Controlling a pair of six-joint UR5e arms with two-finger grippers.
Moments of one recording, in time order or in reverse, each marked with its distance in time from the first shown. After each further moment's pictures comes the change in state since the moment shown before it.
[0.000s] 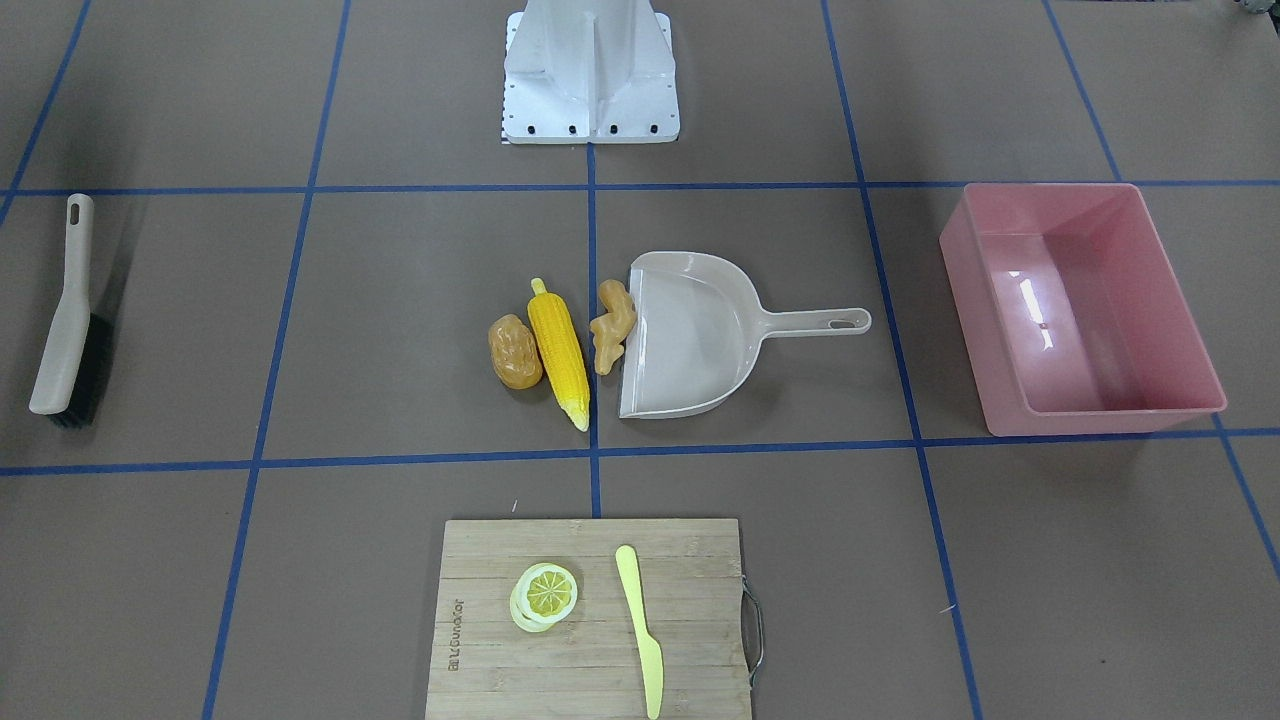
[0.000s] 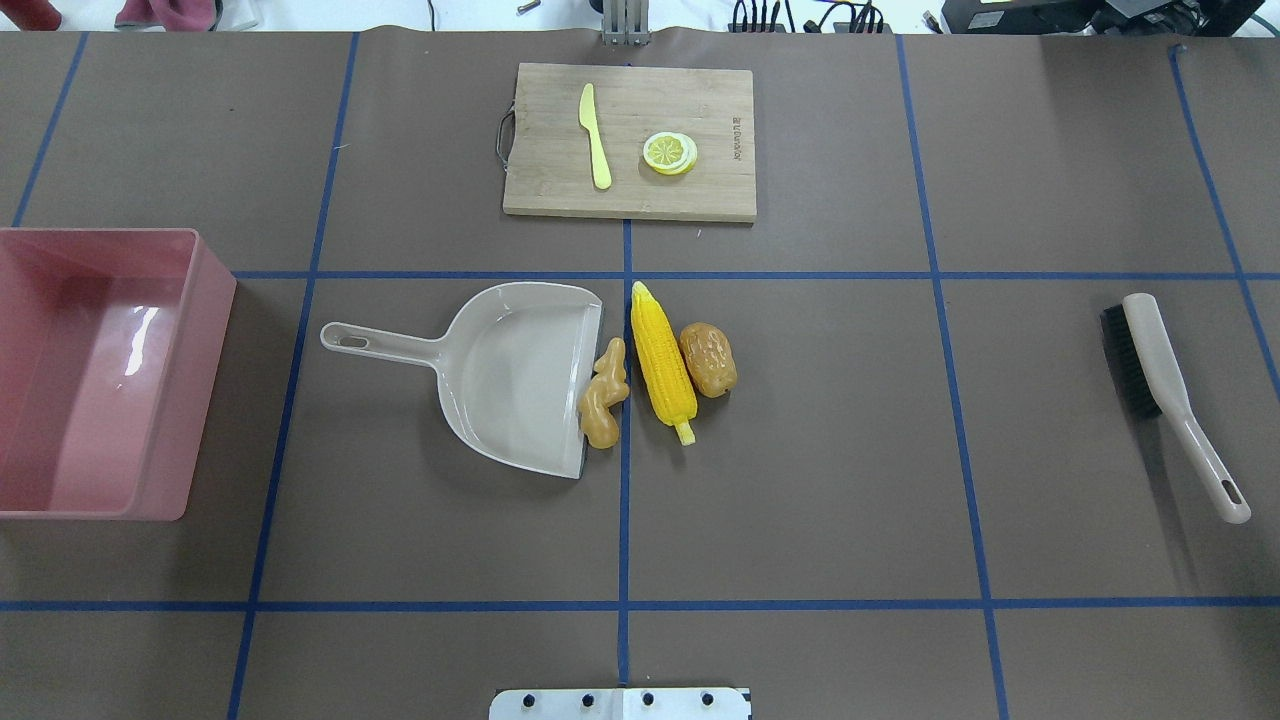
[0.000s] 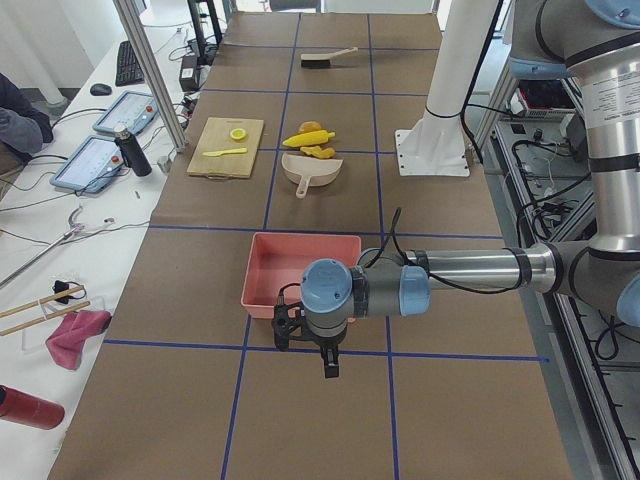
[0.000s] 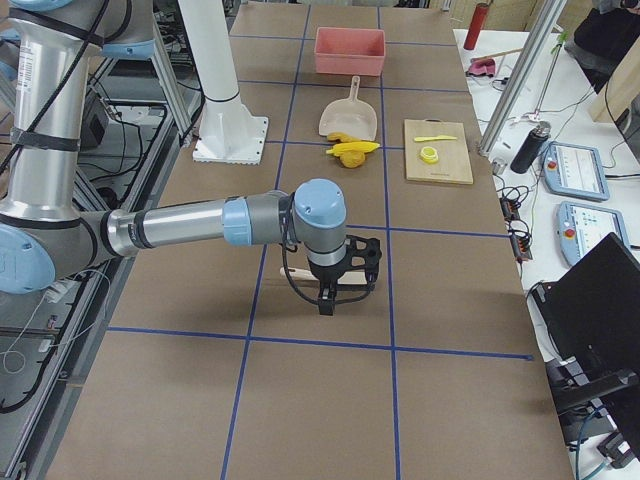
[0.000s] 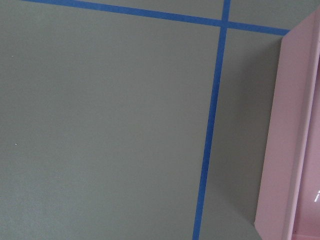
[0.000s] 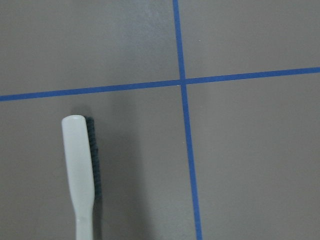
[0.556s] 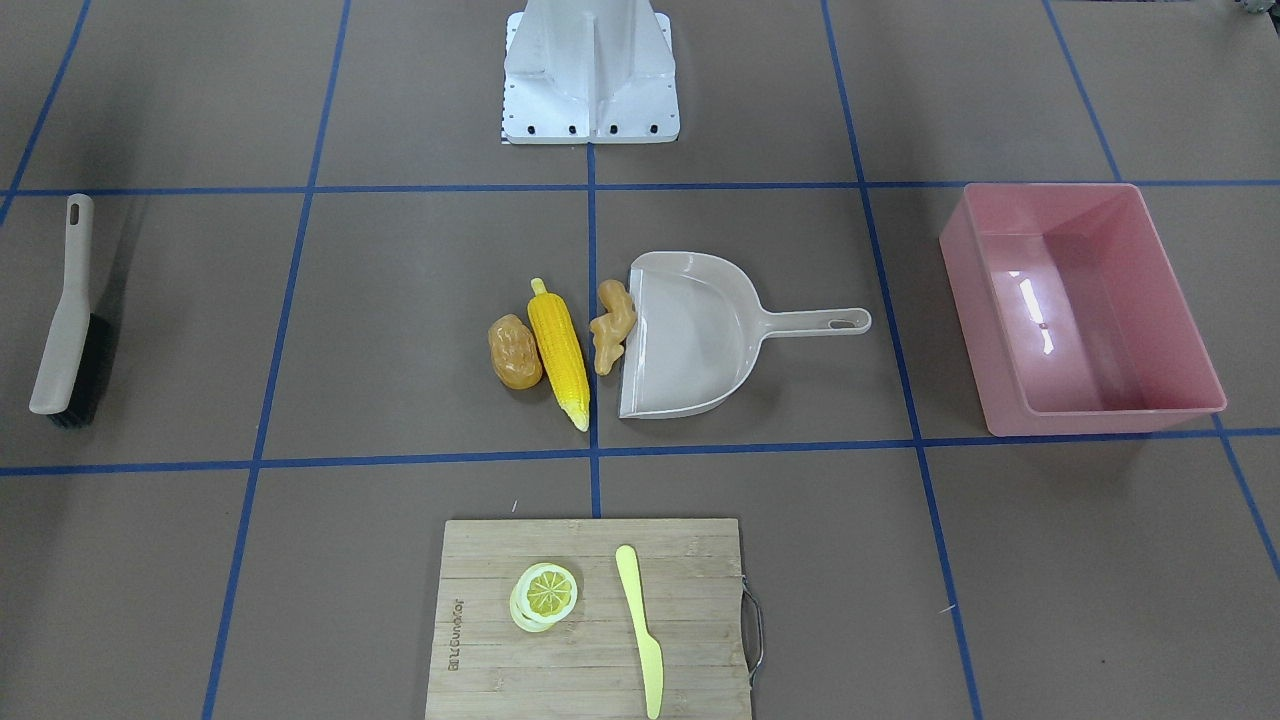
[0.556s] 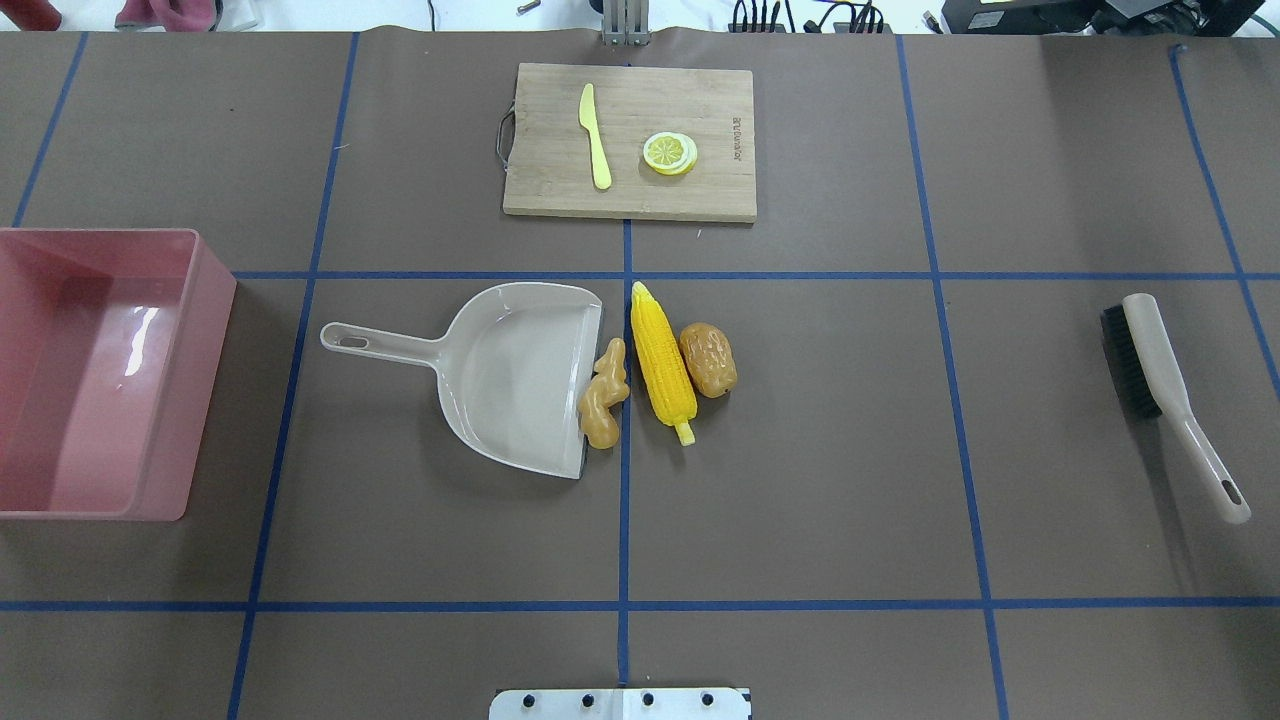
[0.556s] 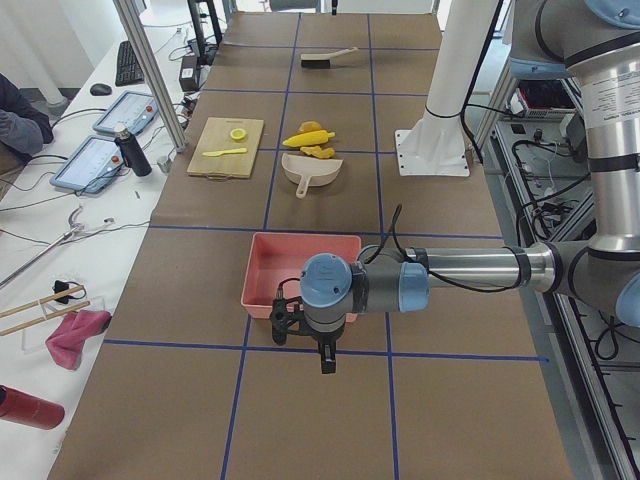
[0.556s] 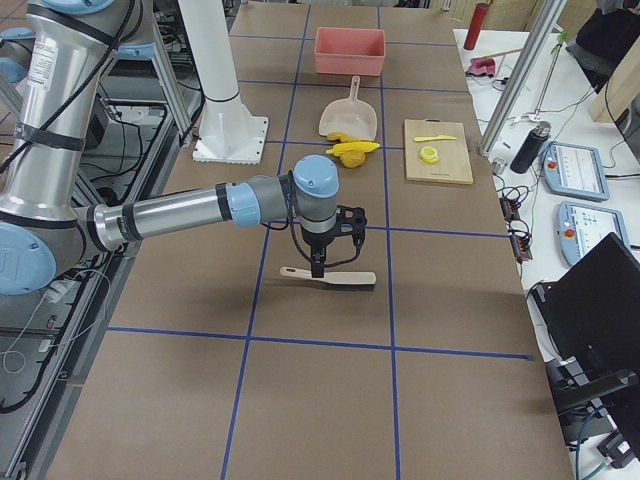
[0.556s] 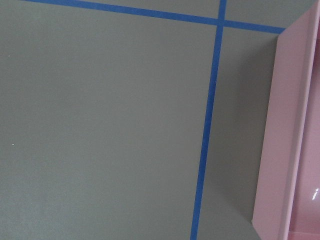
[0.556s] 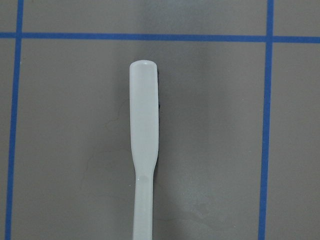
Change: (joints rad) left arm 0.004 -0.014 -0.028 -0.015 -0.001 0.017; right arm -0.224 -0.074 0.007 0.155 0.013 0.050
